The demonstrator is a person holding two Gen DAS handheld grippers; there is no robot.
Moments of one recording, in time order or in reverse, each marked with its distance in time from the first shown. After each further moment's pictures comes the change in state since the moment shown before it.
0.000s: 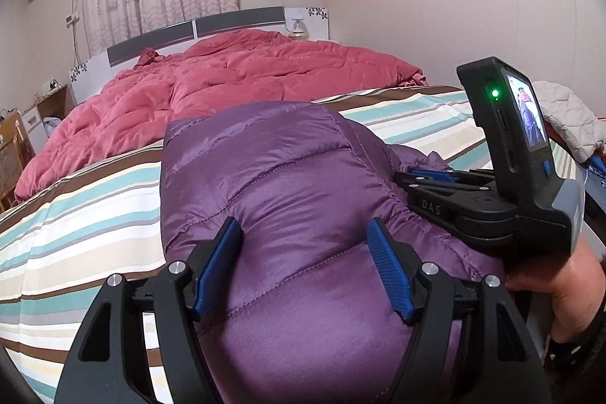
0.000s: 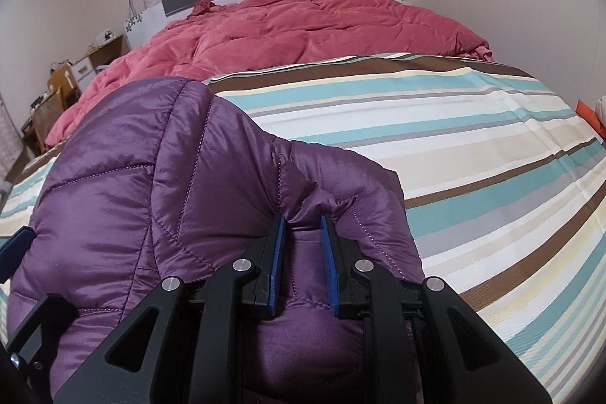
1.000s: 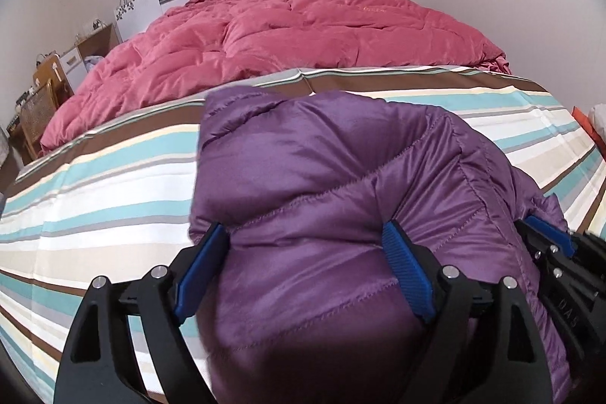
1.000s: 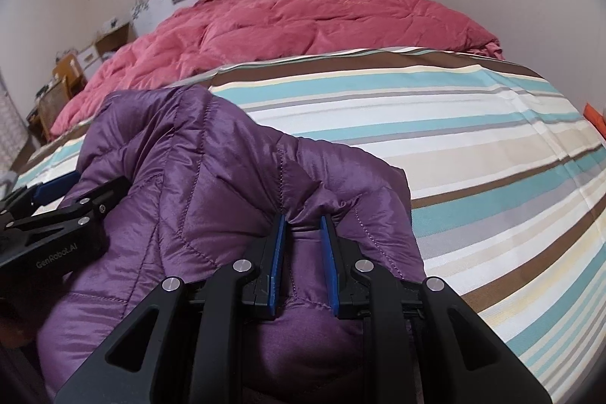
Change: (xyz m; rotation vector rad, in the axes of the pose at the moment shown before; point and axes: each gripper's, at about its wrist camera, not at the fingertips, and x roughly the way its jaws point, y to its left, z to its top) left arm 0.085 0.050 0.042 -0.150 0.225 0.203; right arm -0.004 0.003 0.011 -0.038 0.072 0.030
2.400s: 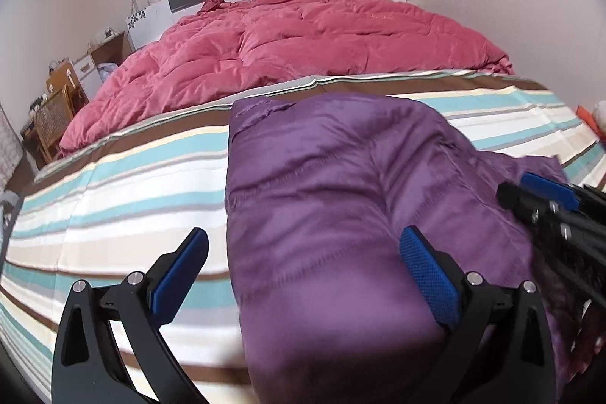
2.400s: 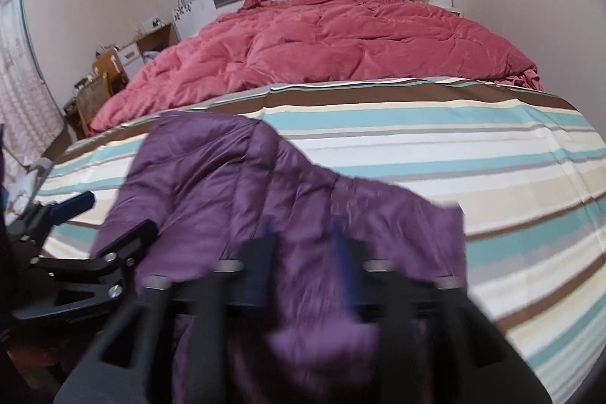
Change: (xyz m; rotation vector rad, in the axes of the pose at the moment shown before) left arm -0.033 0.007 -0.014 -0.003 -0.030 0.034; right arm -0.028 0.015 0.013 -0.055 -0.062 0.142
